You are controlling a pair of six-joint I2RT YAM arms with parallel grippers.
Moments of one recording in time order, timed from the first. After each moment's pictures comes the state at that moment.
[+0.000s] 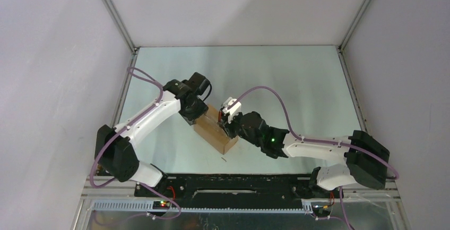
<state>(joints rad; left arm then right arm) -0.58 1.46 1.24 -1.11 -0.26 -1.35 1.12 1.38 0.75 0.35 0.21 0.10</state>
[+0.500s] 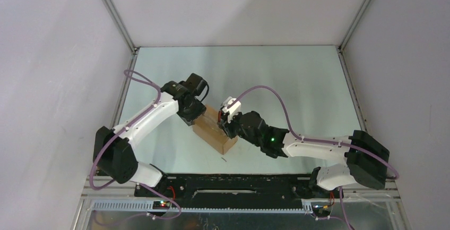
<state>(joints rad) -0.55 1.44 1.21 -1.08 -0.27 -1.35 1.12 1.38 0.77 0.31 0.22 0.12</state>
